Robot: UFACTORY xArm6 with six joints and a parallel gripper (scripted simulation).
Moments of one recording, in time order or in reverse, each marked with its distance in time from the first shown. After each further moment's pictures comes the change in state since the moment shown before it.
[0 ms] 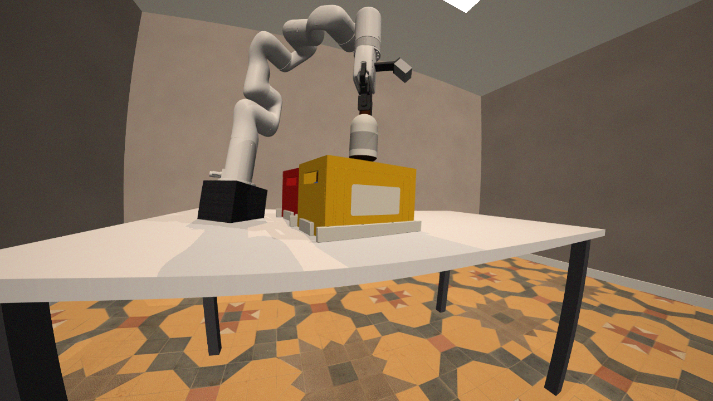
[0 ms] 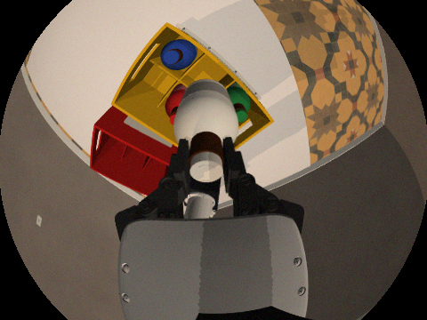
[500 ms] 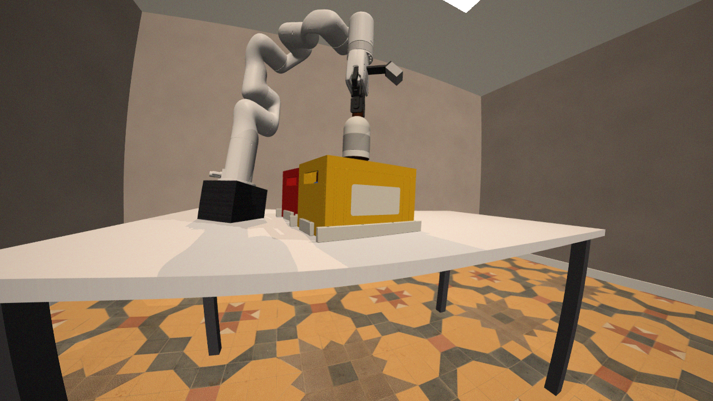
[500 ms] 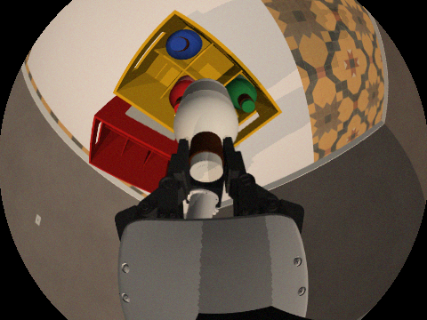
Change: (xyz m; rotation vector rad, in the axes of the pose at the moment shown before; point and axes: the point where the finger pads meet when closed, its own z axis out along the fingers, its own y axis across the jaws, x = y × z) arm -0.023 -0.013 0.000 0.000 0.000 0.000
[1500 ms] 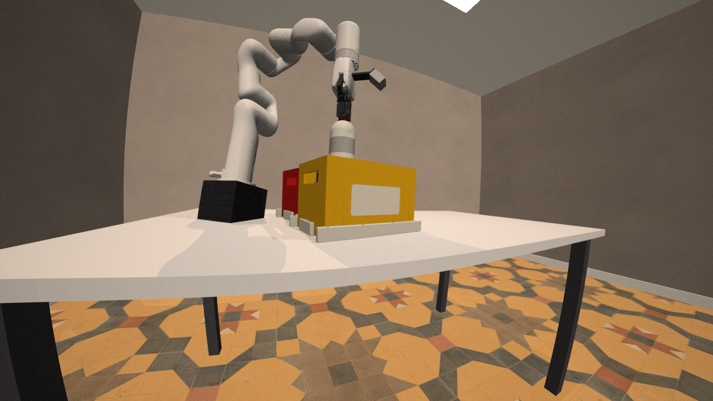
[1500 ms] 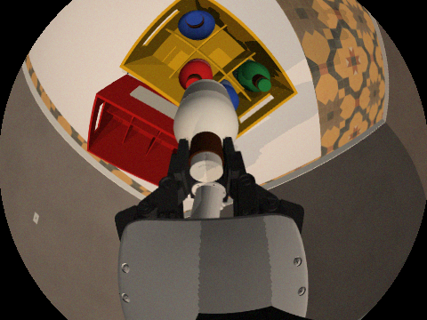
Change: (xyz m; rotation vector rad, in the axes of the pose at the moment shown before) arm -0.047 -0.026 0.000 0.000 0.000 0.000
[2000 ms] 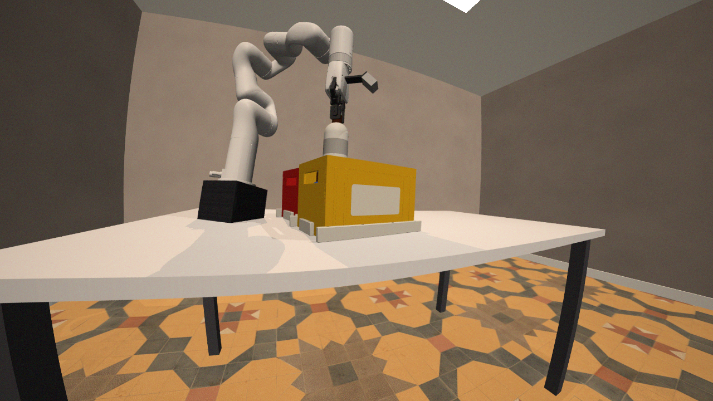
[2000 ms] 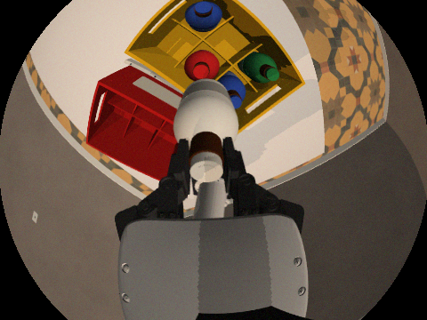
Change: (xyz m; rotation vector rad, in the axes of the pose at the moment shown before) arm -0.024 -0.014 0.000 0.000 0.000 0.000
